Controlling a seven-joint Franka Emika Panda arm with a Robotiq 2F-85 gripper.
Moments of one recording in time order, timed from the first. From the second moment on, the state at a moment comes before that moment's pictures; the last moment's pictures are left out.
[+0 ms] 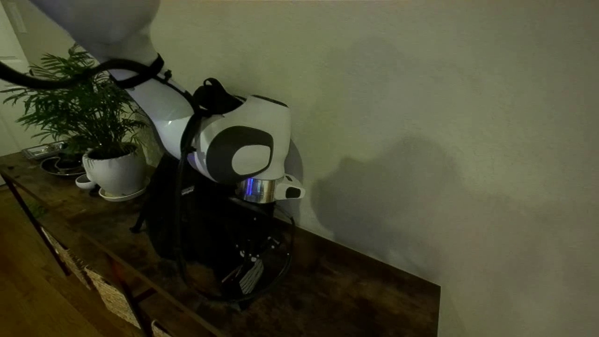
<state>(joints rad) -0.18 0.69 0.02 -1.94 0.03 2.47 -0.25</state>
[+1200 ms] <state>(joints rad) -0.19 0.74 0.01 -1.82 0.03 2.37 -0.25</state>
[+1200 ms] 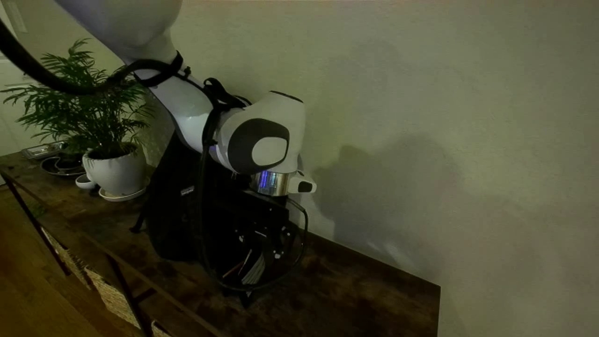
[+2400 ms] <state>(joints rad) 0.09 0.64 -0.19 -2.14 -0.10 2.86 0.10</state>
